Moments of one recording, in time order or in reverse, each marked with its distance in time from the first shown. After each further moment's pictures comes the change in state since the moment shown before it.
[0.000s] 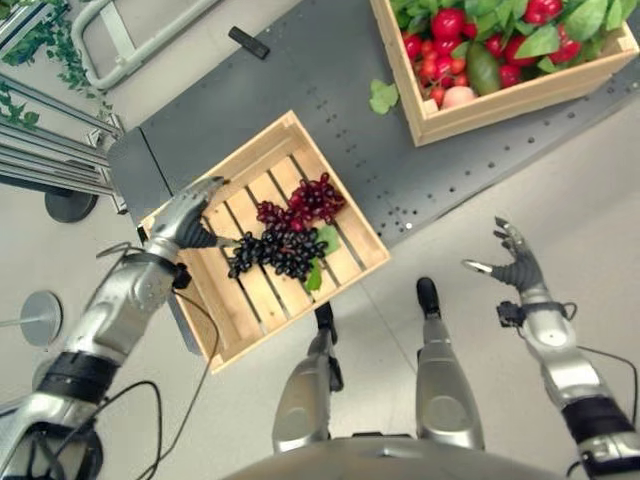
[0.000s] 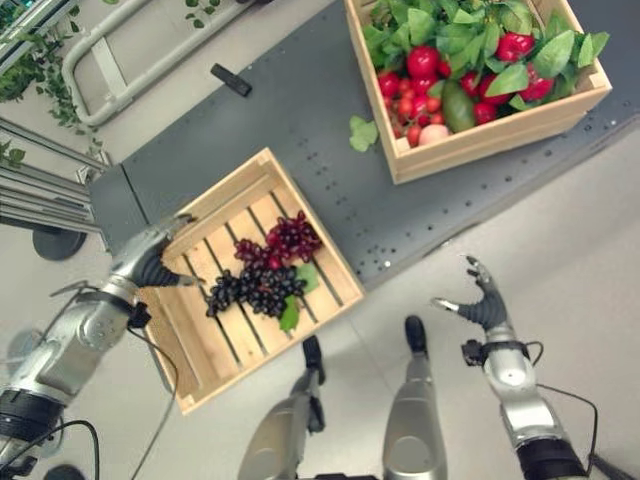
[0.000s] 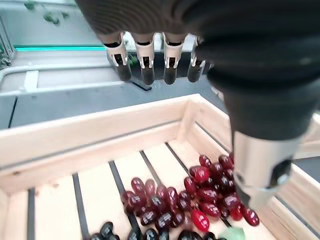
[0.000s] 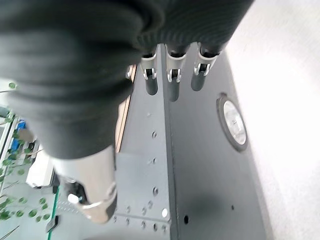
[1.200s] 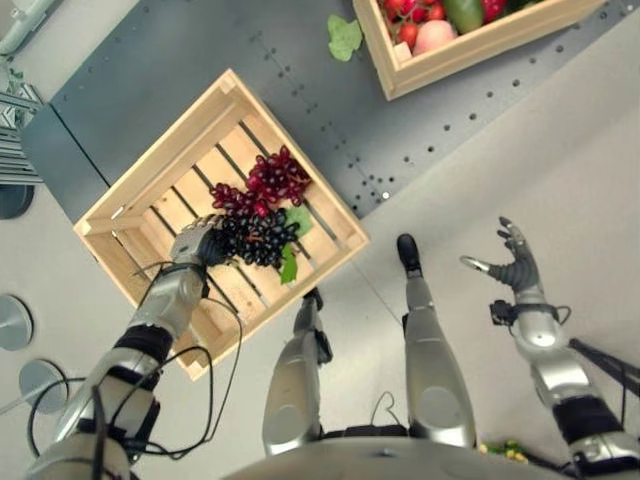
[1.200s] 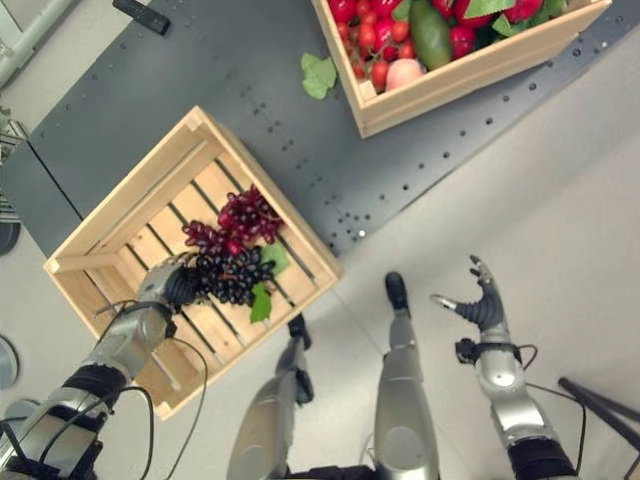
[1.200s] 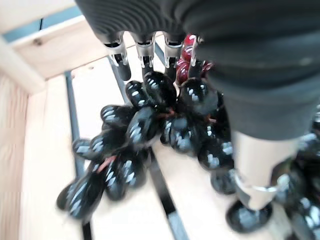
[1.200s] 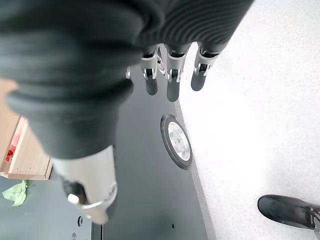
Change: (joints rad) left arm -0.286 -0.183 -0.189 0.605 0.138 0.177 0.135; right arm -0.007 0.027 0.036 -0.012 0.002 -0.002 -0.110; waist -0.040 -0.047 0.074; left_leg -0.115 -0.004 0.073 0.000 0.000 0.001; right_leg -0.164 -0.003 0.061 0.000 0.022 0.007
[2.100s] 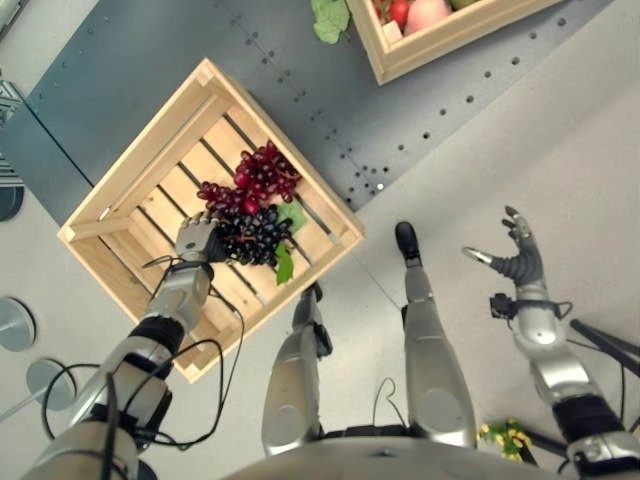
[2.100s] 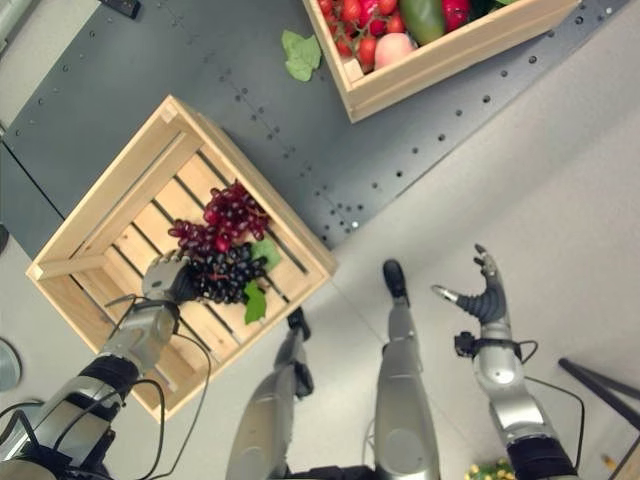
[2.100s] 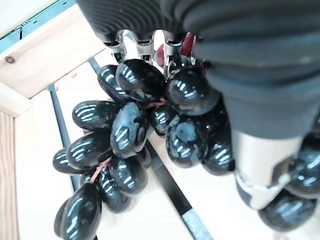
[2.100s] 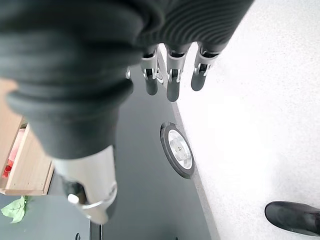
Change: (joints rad) left arm -0.024 -0.043 -0.065 0.082 0.118 0.062 0.086; right arm 0.000 -0.001 0.002 -0.046 0.010 -0.028 -0.056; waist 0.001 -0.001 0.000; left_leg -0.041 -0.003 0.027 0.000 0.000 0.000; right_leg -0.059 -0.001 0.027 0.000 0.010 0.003
